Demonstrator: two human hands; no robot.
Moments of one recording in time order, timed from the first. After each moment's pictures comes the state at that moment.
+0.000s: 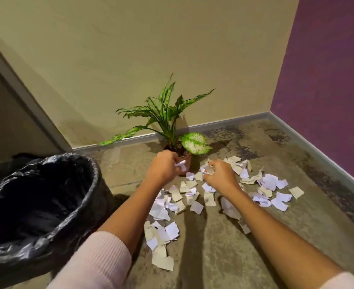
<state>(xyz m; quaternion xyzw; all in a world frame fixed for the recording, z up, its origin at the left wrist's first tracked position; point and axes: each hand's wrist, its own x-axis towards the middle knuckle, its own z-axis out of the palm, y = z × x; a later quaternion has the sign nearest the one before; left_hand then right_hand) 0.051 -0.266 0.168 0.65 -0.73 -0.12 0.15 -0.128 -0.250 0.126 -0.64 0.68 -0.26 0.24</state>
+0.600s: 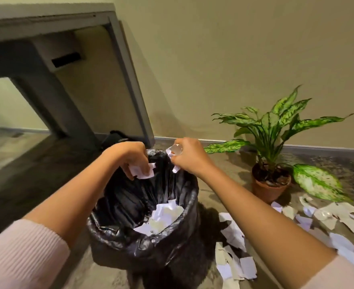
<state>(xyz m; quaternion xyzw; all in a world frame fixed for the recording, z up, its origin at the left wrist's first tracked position) 0.351 -0.233 0.301 0.83 -0.47 -0.29 -0.04 0.193 -0.290 0.250 -0.83 0.40 -0.25 0.30</state>
